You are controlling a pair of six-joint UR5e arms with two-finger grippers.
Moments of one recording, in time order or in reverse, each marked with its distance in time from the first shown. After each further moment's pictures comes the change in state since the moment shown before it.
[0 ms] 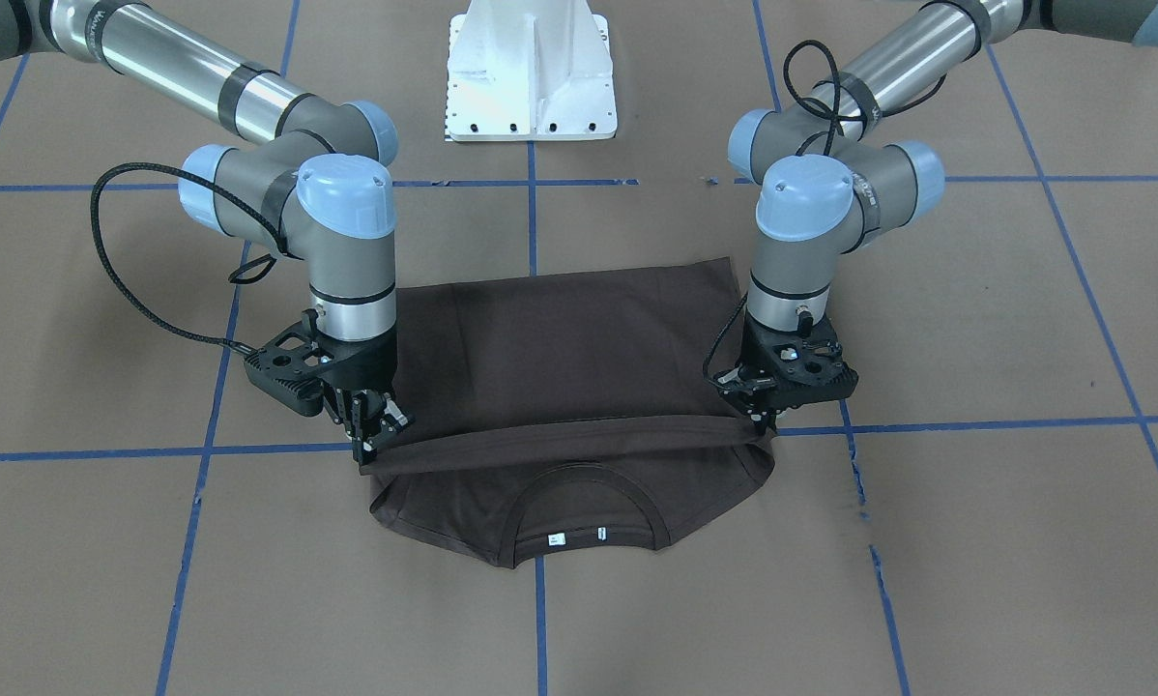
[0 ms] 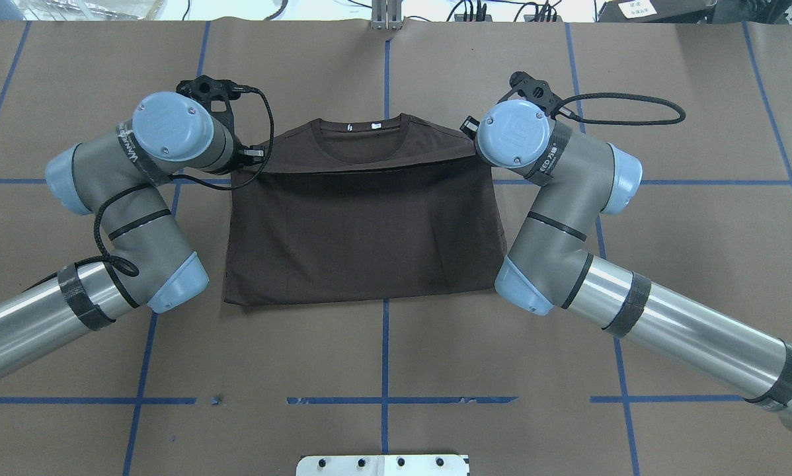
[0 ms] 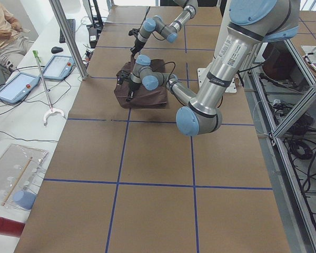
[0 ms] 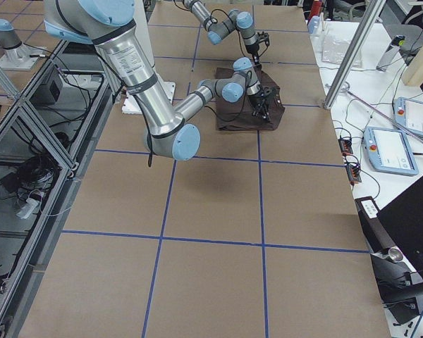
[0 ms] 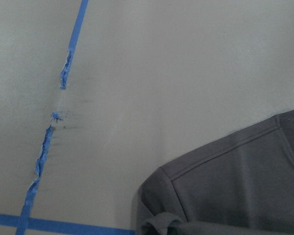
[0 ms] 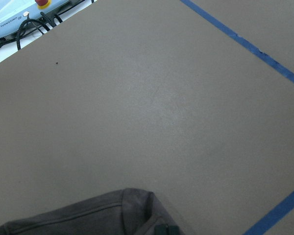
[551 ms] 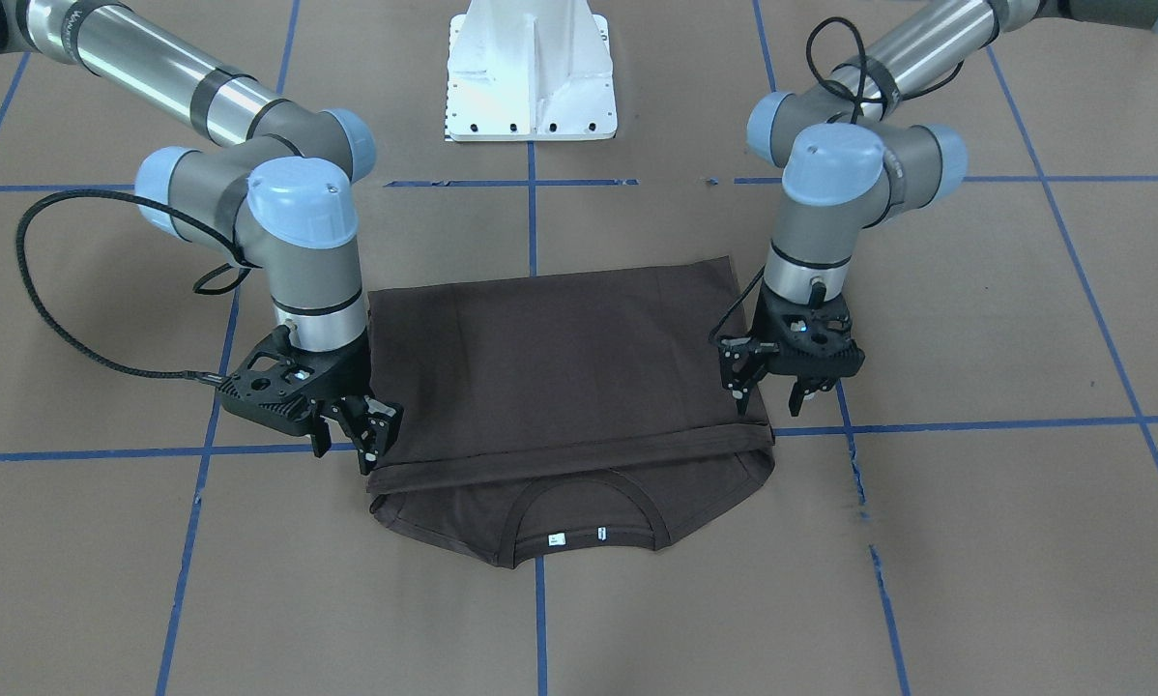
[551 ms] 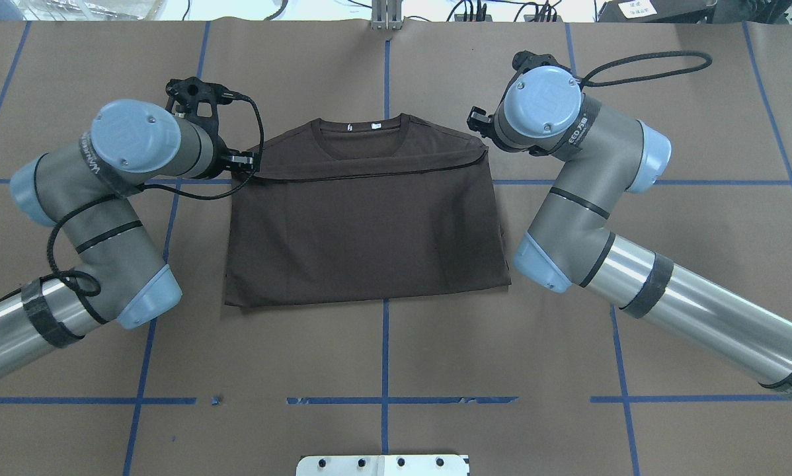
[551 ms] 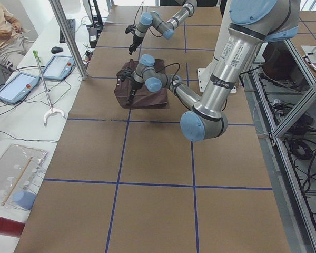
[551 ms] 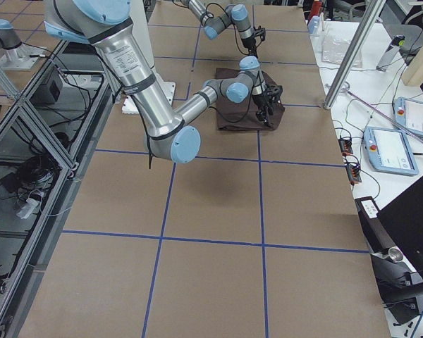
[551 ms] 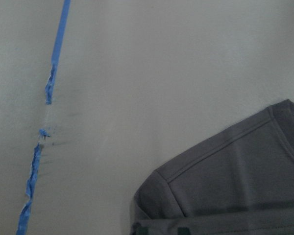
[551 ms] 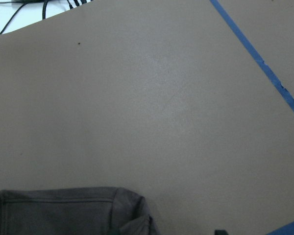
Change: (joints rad) left arm 0.002 0.115 -0.152 -0.066 -0.026 0.128; right arm 0.066 -0.027 0.041 0.005 0.142 -0.279
